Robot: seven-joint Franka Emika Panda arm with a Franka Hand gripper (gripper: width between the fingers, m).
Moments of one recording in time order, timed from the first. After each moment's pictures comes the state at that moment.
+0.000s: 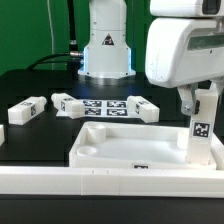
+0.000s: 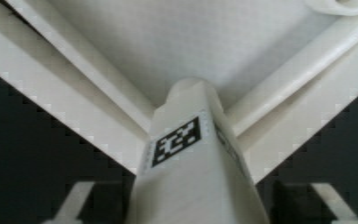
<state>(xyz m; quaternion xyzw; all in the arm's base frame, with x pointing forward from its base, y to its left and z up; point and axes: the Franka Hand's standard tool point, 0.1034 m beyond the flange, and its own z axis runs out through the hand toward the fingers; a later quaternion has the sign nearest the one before) 0.630 0.091 0.104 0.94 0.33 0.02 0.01</state>
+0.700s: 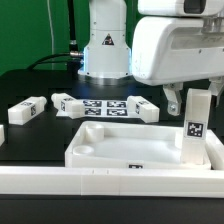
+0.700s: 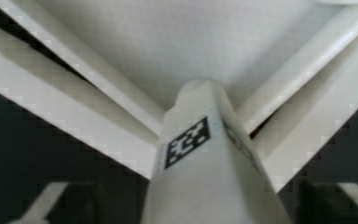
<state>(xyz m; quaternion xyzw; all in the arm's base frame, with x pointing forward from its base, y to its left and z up) 0.629 0.082 0.105 0.96 0.27 0.02 0.01</state>
